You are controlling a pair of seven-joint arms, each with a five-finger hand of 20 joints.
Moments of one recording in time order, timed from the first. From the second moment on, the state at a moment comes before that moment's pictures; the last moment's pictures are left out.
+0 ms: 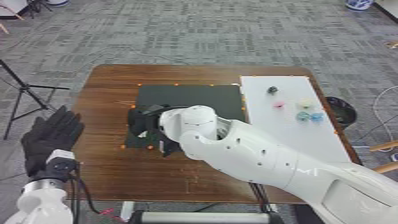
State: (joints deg) left arm 126.2 -57.9 -98.0 -119.1 14.4 19.3 25.4; right arm -42.7 -76.6 18.9 -87.2 -107.4 -17.5 19.6
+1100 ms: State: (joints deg) left arm 107.4 -55.7 -91.1 -112.1 20.4 13.6 14.8; right arm -71.0 -52.0 59.9 -106.2 -111.4 -1.7 30.3
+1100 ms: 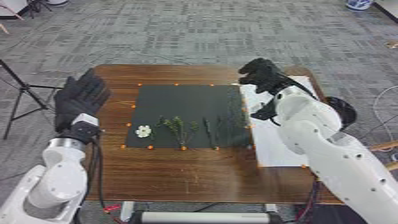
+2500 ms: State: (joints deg) left arm 105.5 -53.9 -89.4 -112.3 23.0 12.7 14.4; right arm -86.7 -42.4 69.7 -103.8 -119.1 -8.6 42.3
